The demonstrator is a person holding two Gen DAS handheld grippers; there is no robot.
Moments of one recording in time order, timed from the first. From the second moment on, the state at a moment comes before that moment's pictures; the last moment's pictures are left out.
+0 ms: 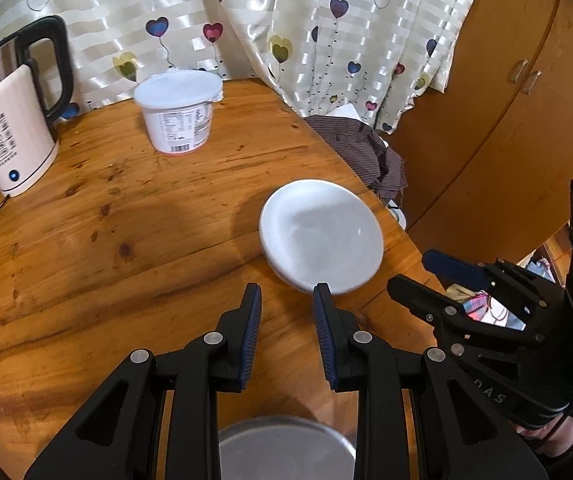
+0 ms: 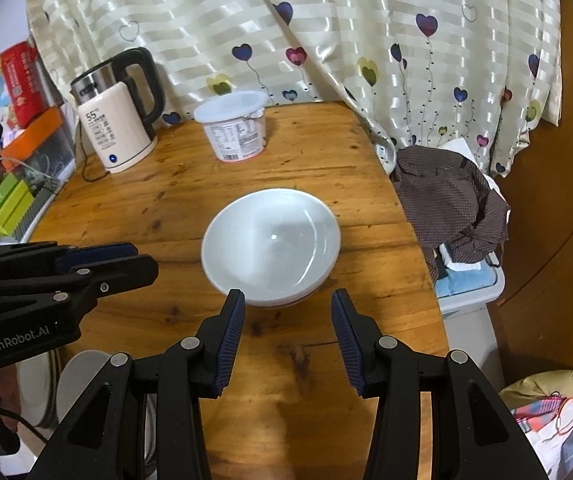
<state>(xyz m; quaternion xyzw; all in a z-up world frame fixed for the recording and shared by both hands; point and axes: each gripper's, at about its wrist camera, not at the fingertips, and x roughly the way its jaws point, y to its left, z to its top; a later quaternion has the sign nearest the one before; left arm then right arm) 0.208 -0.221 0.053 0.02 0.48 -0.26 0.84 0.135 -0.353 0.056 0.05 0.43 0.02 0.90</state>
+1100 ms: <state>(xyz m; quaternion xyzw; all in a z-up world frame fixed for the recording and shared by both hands) 0.266 -0.247 0.000 -0.02 0.54 -0.26 0.80 0.186 -0.380 0.018 0.07 0.46 0.02 0.89</state>
